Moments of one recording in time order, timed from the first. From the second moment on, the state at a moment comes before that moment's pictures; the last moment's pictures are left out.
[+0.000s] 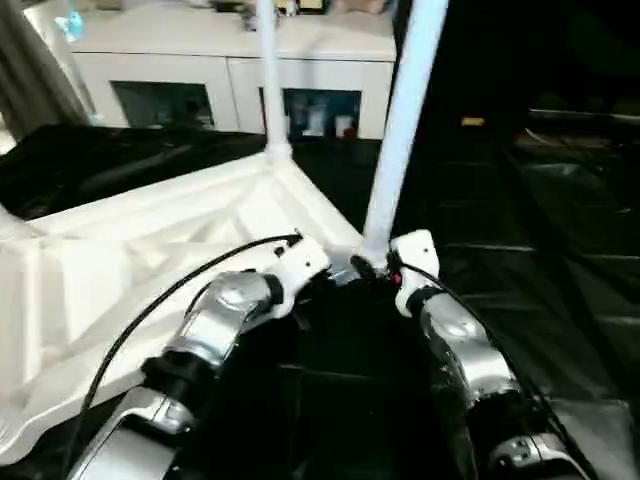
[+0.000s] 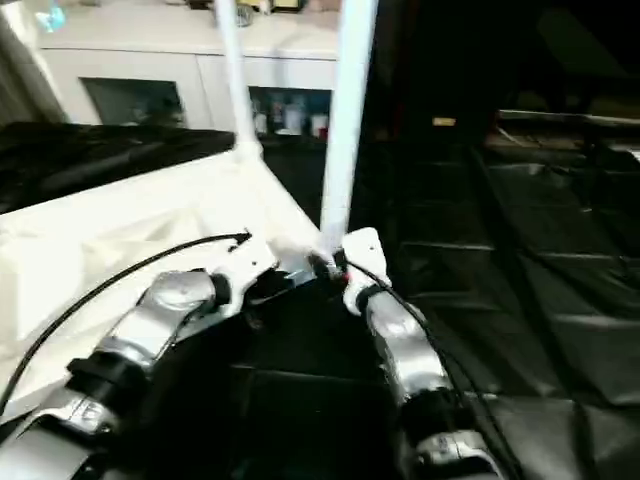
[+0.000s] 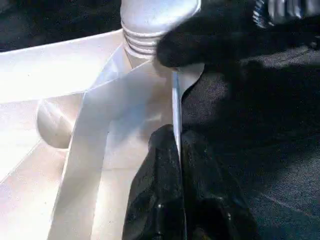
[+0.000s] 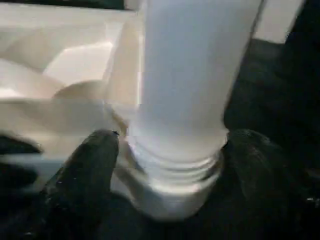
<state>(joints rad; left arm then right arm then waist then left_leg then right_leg) -0.56 0.22 -0.29 0.56 0.12 0.13 -0.71 -0.42 -0.10 0.09 0.59 0.00 -0.04 0.34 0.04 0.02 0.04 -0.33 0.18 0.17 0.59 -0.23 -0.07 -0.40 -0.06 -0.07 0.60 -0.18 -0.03</state>
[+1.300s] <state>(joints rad) -0.43 0.39 -0.30 0.41 -0.01 0.02 -1.12 -0.38 -0.31 0.18 0.54 0.12 -0.18 0.98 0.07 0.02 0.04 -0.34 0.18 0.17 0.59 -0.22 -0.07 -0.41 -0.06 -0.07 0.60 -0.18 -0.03</state>
